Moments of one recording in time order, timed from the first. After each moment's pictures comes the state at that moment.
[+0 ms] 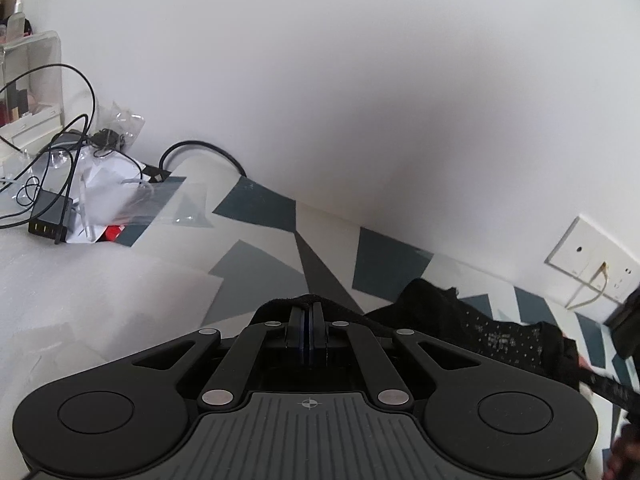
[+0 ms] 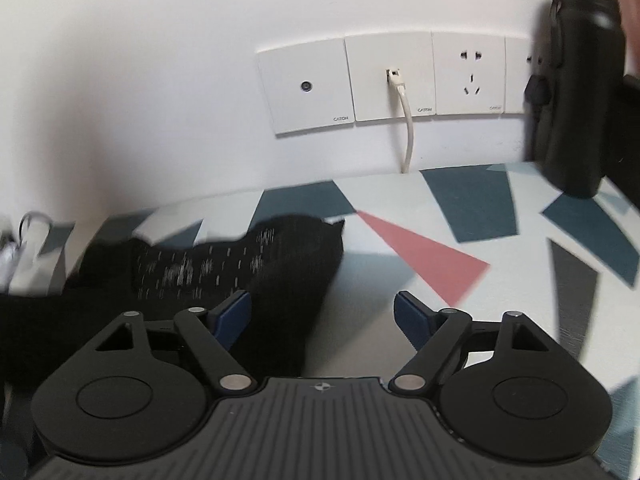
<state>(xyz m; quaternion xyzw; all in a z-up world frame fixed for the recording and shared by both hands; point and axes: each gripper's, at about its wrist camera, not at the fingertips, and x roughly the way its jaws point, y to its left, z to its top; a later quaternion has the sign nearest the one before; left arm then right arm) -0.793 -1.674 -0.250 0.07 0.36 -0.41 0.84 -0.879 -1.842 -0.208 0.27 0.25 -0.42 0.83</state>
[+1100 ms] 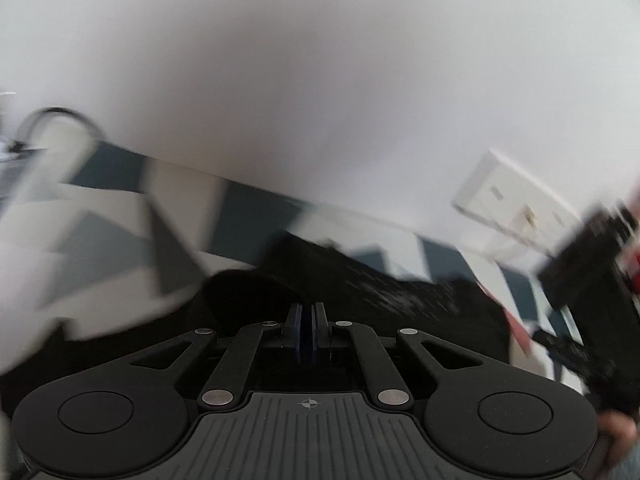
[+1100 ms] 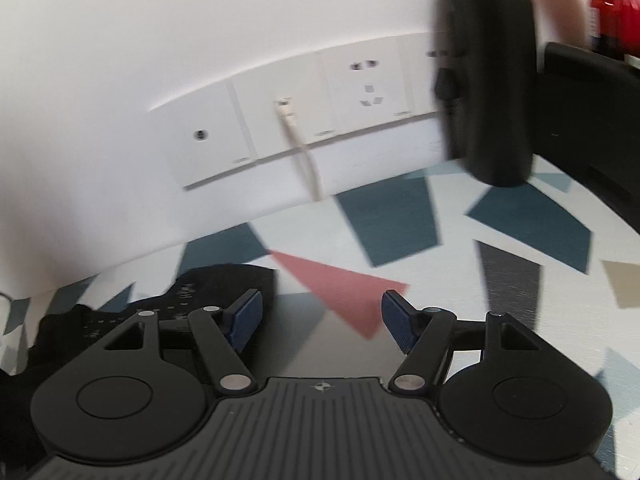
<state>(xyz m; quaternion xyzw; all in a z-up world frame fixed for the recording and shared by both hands) -0.849 -1.758 -0.285 0.10 0.40 -0.55 0.73 -0.926 -1.857 -0.211 0.29 0.21 -0.51 0.78</state>
